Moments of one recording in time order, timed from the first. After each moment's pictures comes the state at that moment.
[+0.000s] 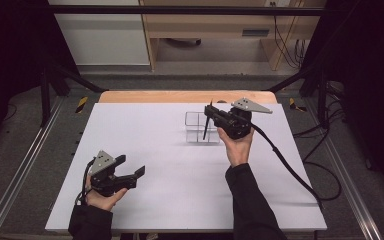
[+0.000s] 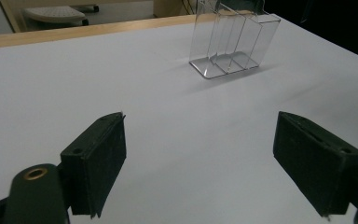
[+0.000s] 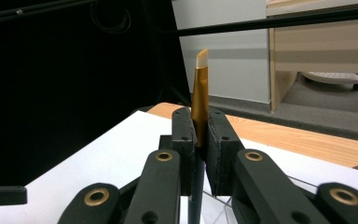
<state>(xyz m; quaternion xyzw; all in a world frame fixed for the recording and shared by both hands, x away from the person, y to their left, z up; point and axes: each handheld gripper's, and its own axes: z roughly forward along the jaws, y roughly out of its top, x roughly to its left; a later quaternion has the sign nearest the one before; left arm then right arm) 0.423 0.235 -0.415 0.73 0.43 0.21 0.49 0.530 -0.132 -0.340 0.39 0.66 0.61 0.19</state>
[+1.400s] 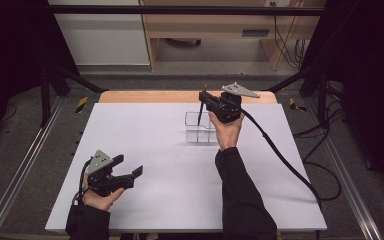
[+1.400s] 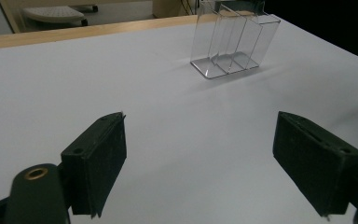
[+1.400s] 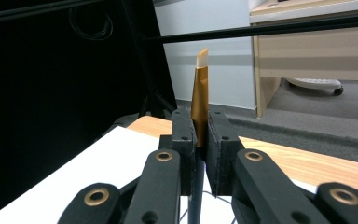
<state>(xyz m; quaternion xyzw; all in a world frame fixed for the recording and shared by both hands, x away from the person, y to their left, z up) 0.422 0.241 -0.413 0.73 0.43 0.21 0.49 0.576 -0.112 -0.334 0.41 0.65 0.61 0.21</state>
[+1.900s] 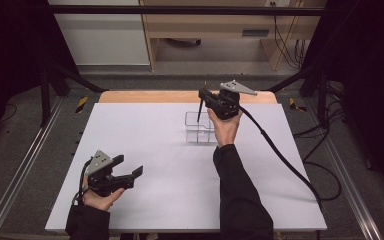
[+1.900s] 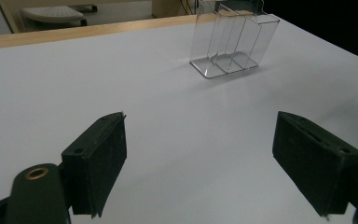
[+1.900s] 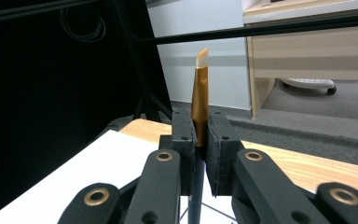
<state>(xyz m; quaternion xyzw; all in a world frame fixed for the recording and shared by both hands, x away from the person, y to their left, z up) 0.422 0.241 -0.413 0.73 0.43 0.21 0.49 0.589 -0.109 -0.336 0.42 0.64 0.60 0.22</state>
